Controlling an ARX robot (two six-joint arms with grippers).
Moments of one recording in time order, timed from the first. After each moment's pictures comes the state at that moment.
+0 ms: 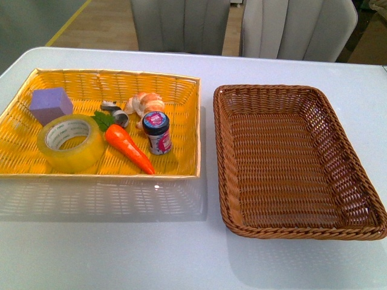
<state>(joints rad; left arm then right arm) 0.10 1.66 0.54 0.51 0.00 -0.11 0.00 0.00 0.02 0.00 0.00 -0.01</state>
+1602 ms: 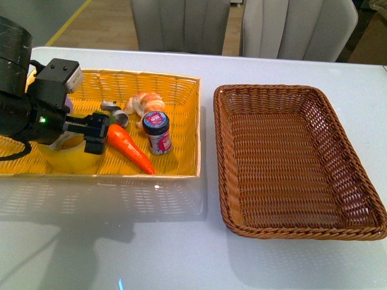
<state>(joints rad) -0.09 2.22 1.05 0.28 0.10 0.11 0.00 0.00 0.02 0.00 0.00 -0.01</state>
